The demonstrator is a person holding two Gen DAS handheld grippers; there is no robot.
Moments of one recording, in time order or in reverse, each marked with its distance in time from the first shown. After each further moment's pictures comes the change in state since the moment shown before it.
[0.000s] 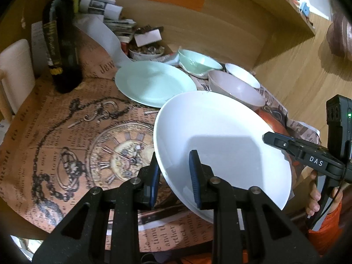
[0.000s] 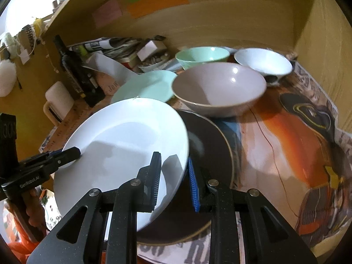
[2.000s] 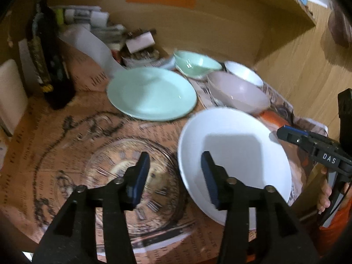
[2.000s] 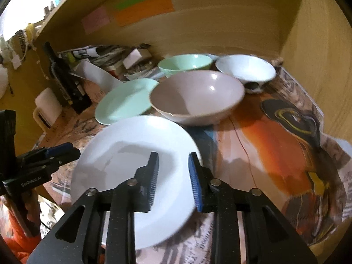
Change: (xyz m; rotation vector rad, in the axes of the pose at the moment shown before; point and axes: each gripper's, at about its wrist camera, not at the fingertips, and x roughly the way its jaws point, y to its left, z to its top) left arm 0.011 -0.006 0.019 0.068 -0.023 0.038; right arm -0.010 -0.009 0.007 0.015 -0.056 -0.068
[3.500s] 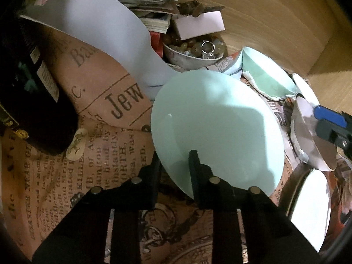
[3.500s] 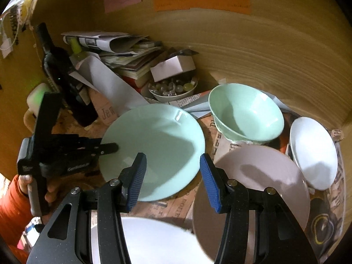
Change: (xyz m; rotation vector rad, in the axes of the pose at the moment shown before) left arm 0.135 0.107 0.091 -0.089 0.198 0.054; right arm 0.115 0.057 0.119 -0.218 0.132 0.057
